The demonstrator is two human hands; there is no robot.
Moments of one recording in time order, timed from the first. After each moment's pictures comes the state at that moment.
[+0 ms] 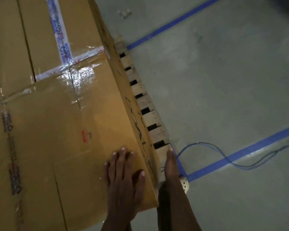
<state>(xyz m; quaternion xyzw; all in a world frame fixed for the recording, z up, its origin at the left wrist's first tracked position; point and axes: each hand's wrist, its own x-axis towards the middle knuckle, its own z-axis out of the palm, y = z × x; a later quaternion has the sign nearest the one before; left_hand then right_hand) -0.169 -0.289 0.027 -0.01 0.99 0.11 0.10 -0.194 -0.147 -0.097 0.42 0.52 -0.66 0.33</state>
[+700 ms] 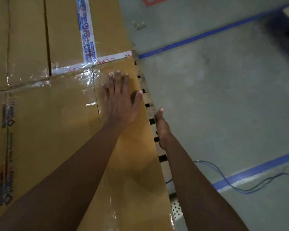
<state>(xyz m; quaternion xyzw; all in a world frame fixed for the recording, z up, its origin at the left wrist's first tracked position) -0.437 -0.343 -0.001 0.03 1.00 0.09 0.02 -0.378 -0.203 -0.041 0.39 0.58 -0.65 0.30</state>
